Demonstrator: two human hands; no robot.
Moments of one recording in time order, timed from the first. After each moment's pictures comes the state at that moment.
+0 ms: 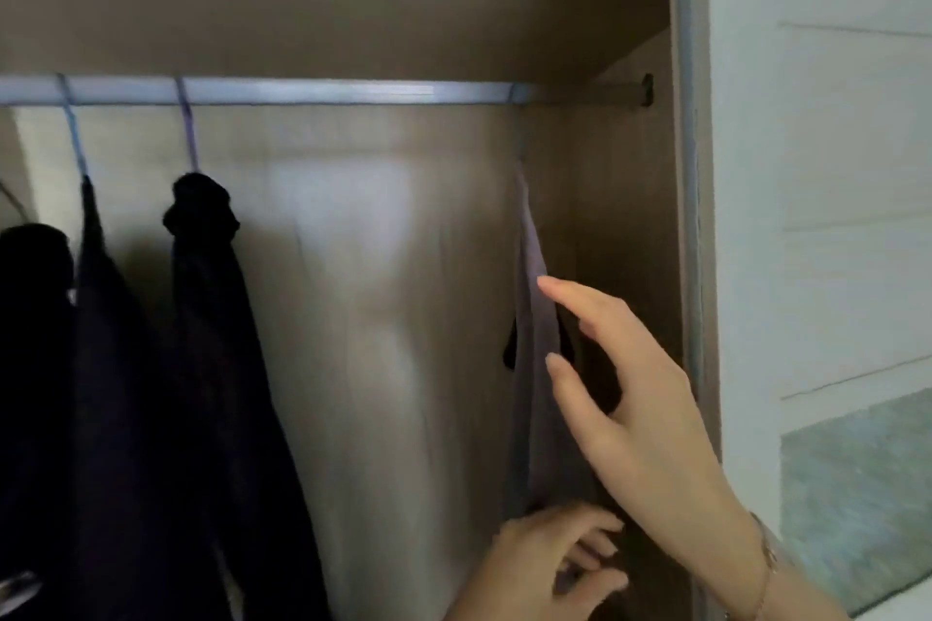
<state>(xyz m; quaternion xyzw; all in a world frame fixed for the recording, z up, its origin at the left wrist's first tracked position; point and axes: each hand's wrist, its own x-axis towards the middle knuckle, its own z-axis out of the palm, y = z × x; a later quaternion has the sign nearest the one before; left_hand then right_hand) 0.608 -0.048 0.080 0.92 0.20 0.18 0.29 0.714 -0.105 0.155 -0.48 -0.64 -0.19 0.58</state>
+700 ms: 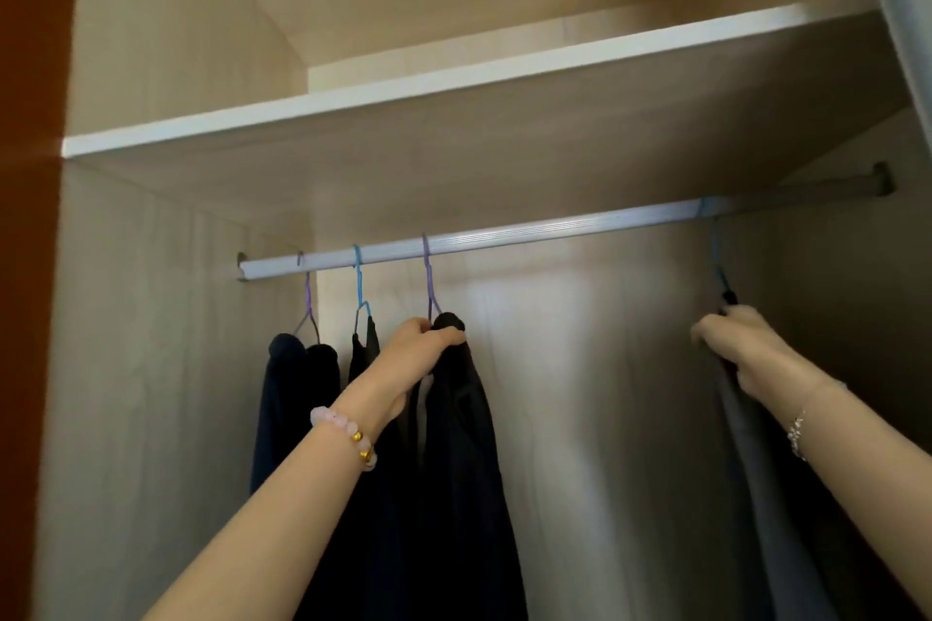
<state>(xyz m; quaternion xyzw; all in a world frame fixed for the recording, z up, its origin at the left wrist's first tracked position) 0.444 0.059 0.308 0.66 0.48 0.52 0.26 0.735 0.056 0.291 -0.59 -0.41 0.19 0.67</state>
